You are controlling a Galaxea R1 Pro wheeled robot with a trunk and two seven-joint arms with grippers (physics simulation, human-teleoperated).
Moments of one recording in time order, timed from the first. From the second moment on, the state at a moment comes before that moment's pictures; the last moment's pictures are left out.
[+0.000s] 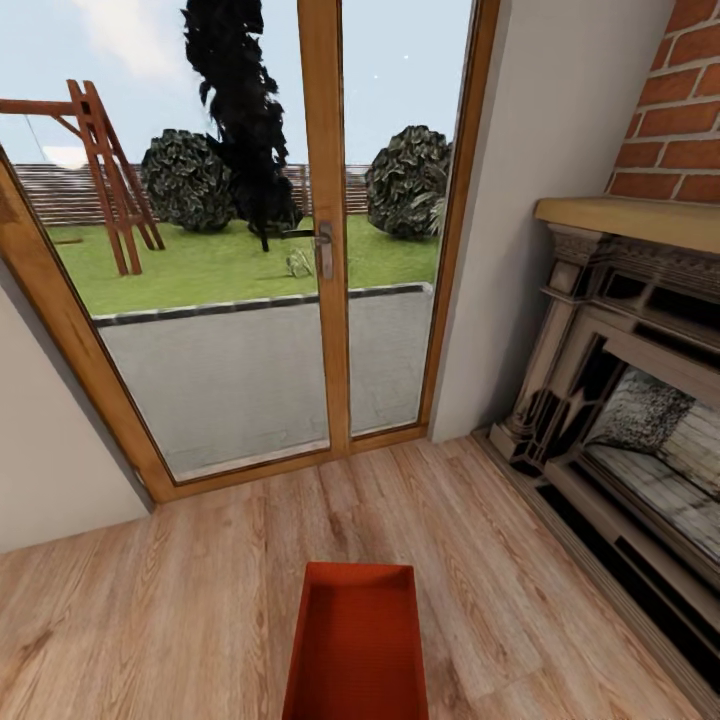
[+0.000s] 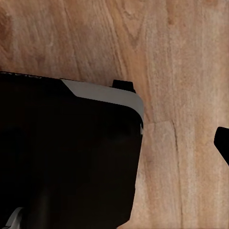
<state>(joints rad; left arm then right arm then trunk) -0.23 -0.01 -0.02 -0.01 0.25 -0.07 -0.01 -0.24 0.06 0.56 0.03 -0.41 -0.14 -0.10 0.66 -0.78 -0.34</state>
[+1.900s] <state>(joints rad) -0.23 -0.01 -0.02 -0.01 0.25 -0.07 -0.01 -0.24 0.06 0.56 0.03 -0.41 -0.14 -0.10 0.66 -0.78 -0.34</state>
